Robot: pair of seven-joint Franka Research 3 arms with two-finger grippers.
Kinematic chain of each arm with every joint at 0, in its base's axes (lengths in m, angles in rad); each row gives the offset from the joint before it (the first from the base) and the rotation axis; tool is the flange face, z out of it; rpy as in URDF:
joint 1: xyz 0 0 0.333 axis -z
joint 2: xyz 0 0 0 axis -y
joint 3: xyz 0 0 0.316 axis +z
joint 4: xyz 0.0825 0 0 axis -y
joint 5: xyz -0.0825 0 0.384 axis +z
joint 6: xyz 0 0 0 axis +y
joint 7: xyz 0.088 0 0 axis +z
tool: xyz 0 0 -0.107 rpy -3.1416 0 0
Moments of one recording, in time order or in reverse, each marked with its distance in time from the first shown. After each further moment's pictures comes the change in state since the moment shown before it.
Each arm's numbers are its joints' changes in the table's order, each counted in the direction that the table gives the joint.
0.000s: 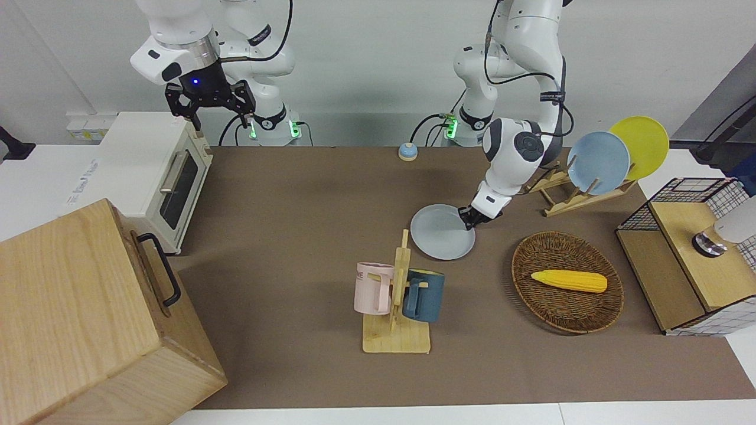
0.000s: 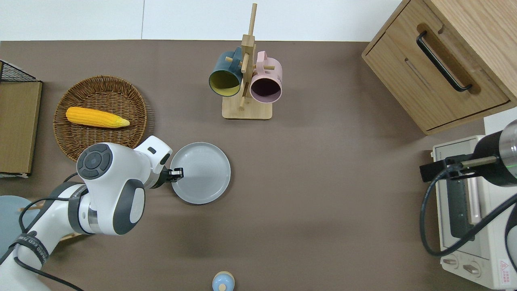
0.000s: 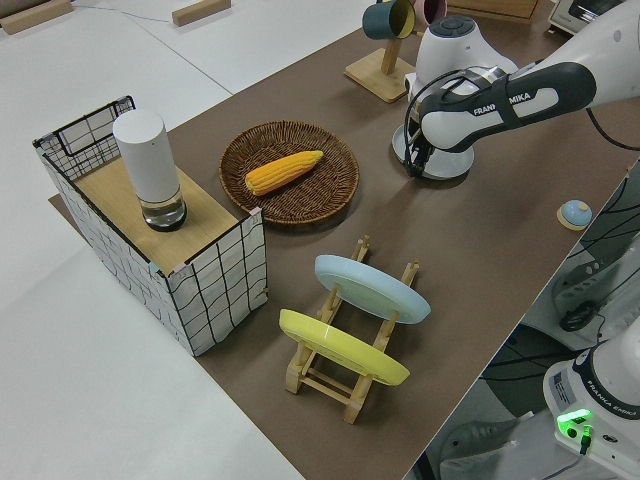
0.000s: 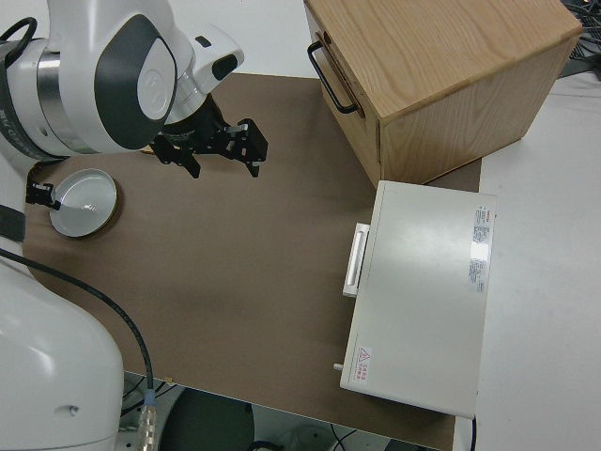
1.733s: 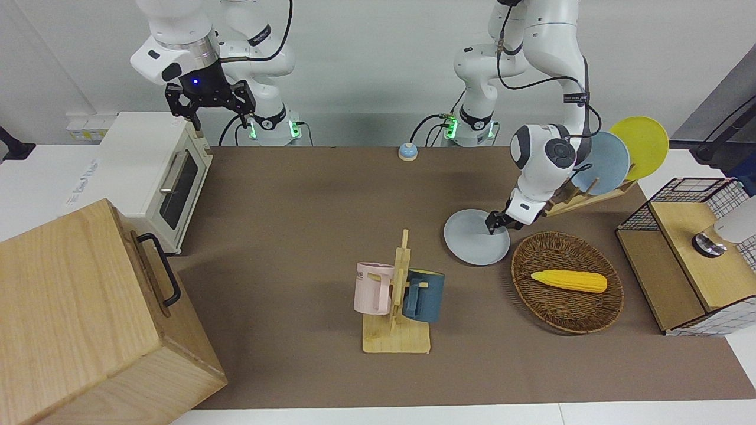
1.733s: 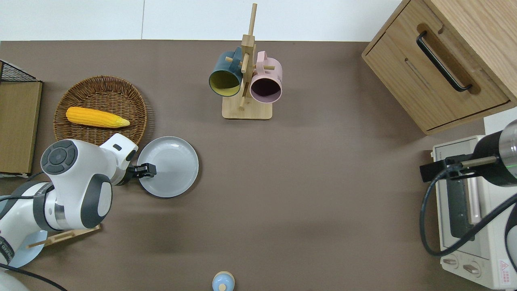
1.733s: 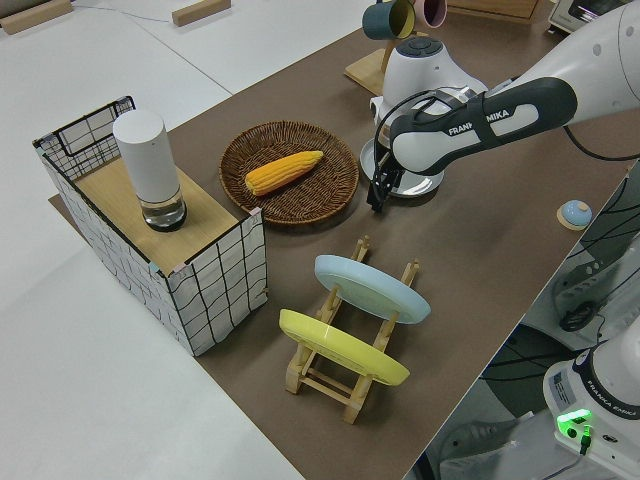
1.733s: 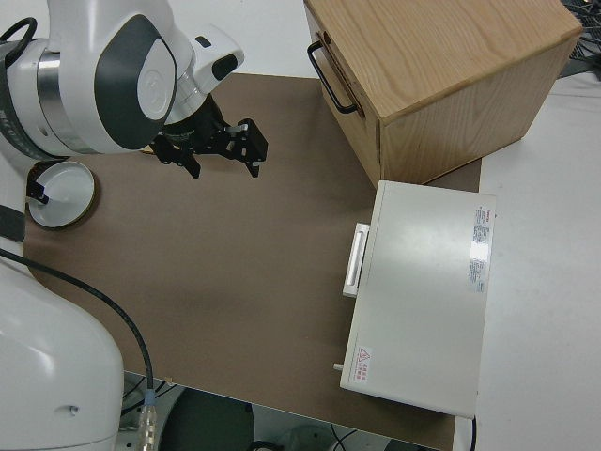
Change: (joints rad) left arm -0.053 -0.017 0.118 0.001 0.129 0.005 -0.019; right arm 0.000 0.000 0.000 0.000 0.000 0.000 0.000
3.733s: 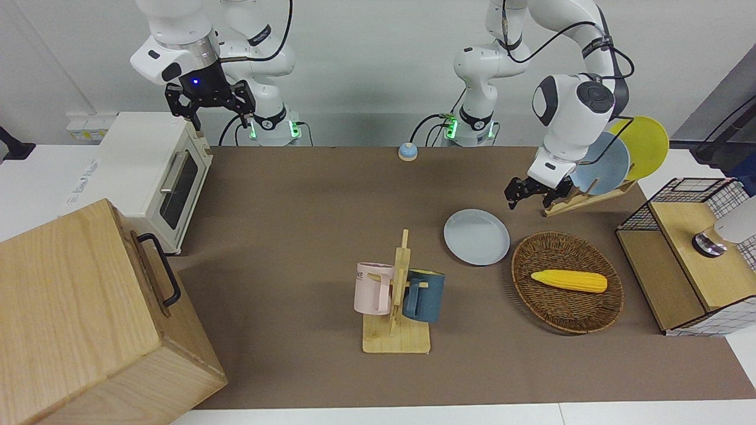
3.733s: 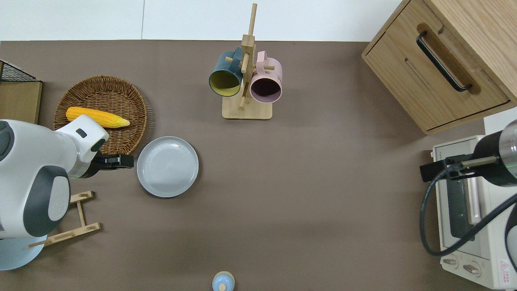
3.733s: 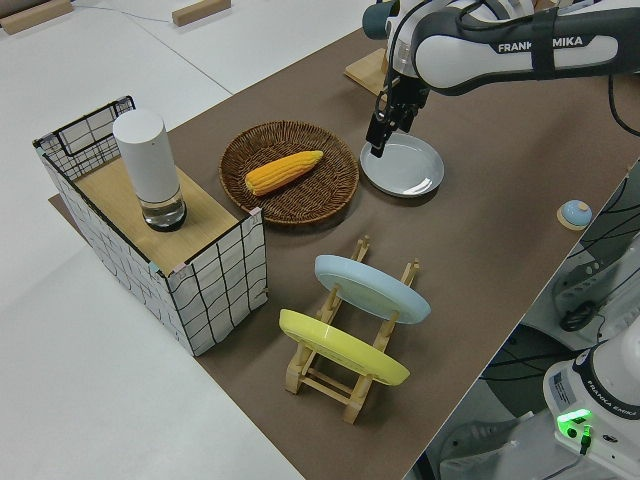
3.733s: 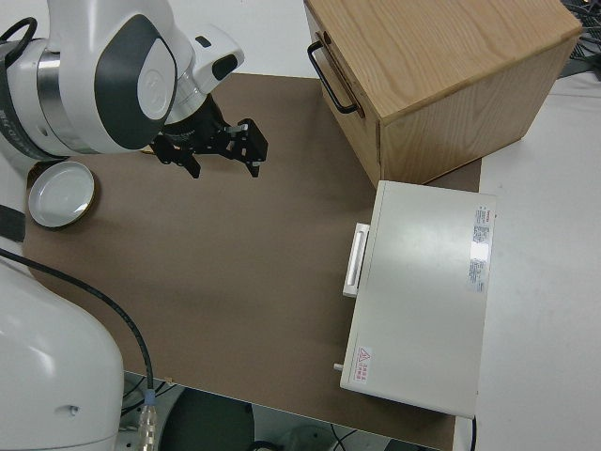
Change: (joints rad) left arm 0.000 0.181 0.012 0.148 0.007 0.272 -0.132; right arm 0.000 0.000 0.000 0.000 0.000 0.000 0.000
